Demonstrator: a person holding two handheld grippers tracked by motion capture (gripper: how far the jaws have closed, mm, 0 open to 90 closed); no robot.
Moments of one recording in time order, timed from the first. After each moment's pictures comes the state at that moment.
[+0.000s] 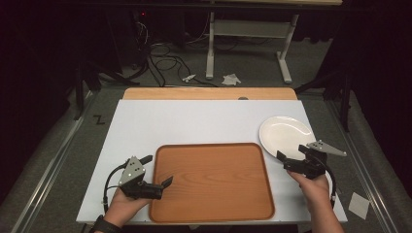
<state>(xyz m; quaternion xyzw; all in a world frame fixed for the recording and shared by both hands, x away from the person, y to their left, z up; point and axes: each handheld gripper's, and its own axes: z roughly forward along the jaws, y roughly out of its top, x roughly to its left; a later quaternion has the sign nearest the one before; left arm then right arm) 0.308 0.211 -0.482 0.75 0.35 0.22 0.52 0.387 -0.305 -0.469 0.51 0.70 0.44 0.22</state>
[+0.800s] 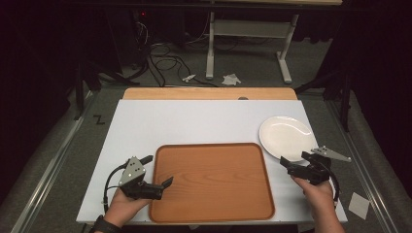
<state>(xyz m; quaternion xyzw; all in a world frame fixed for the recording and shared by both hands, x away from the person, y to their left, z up) 0.308 0.211 -0.482 0.75 0.35 0.22 0.52 0.378 -0.320 -0.478 0.53 0.70 0.44 0.20</state>
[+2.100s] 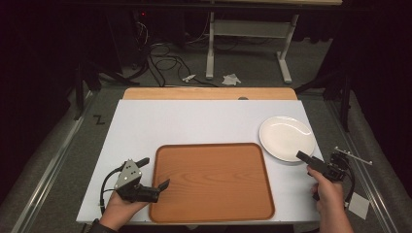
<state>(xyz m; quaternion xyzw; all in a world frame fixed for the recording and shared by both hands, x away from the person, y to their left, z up) 0.300 0.219 -0.484 0.75 0.35 0.22 0.51 0.389 -0.374 -0.494 0.67 0.56 0.48 0.09</state>
